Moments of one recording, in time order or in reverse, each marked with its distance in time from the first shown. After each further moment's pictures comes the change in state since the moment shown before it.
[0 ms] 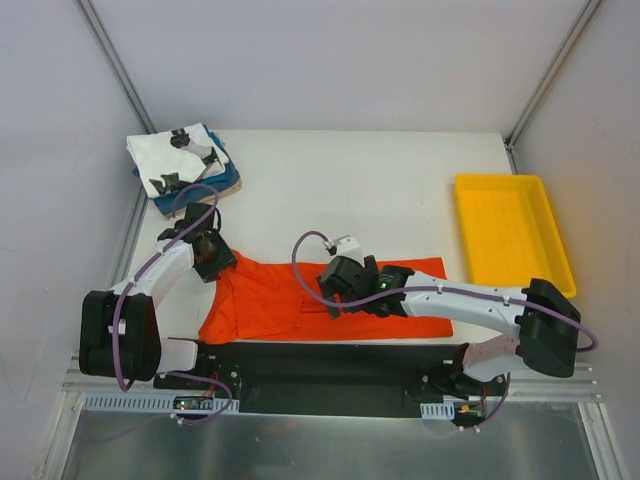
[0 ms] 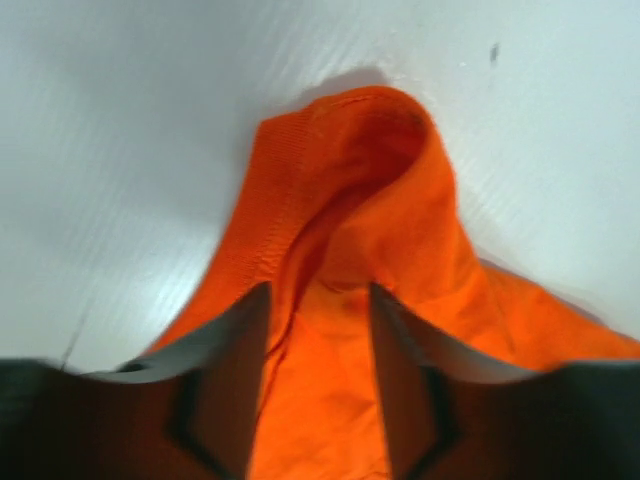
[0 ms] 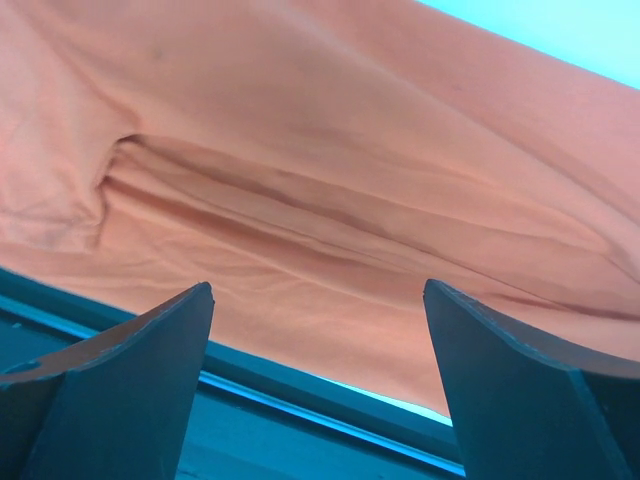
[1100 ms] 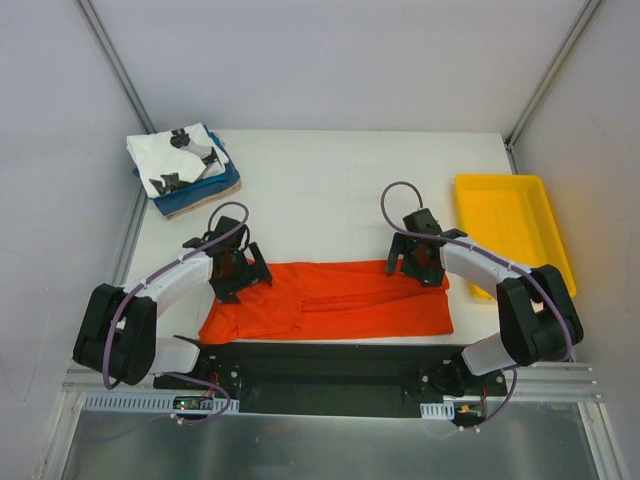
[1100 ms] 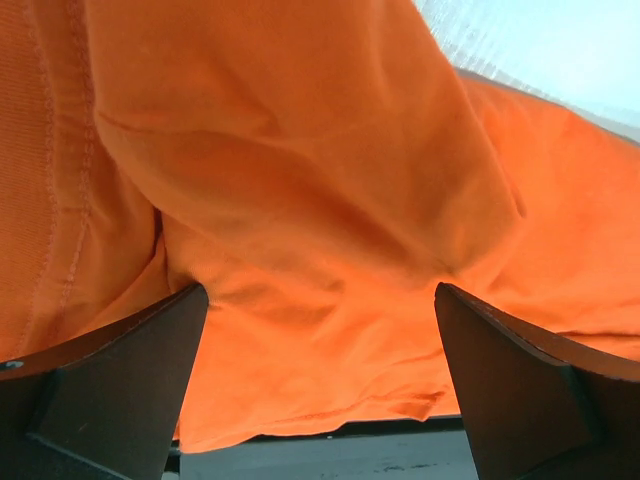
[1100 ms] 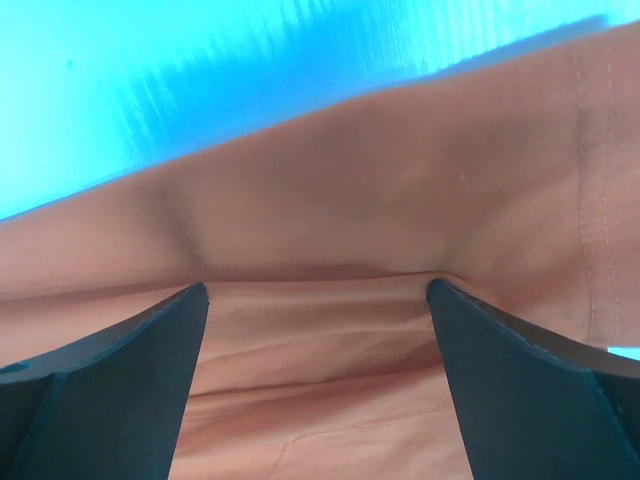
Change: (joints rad) left arm -0.247 -0.001 -0.084 -0.013 0.103 -0.103; right arm -0.755 0.055 -0.168 0.065 -0.270 0.003
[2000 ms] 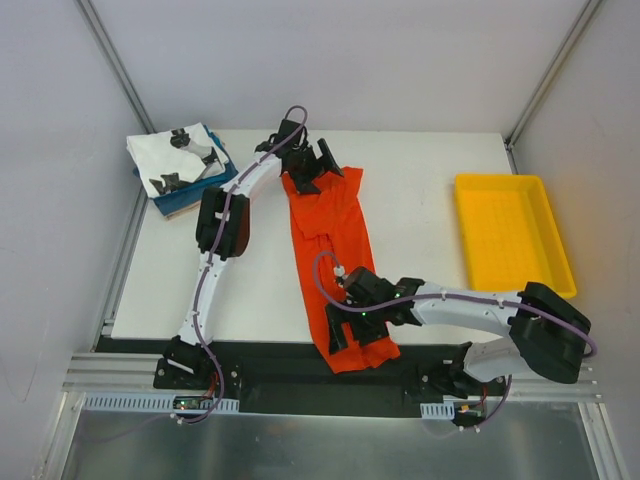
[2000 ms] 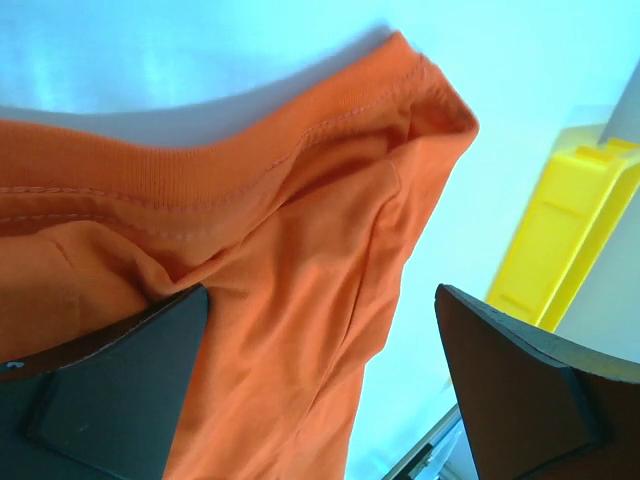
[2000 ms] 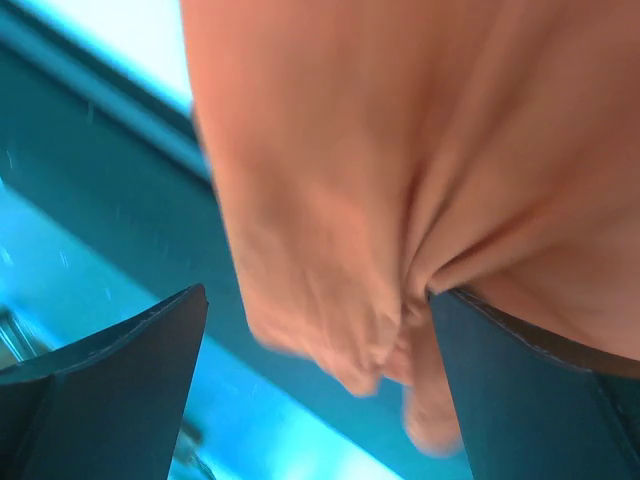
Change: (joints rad) left arm -0.017 1.232 1.559 0.044 0.384 -0.017; right arm 0.615 -0.124 -0.133 0.126 -0.389 0.115
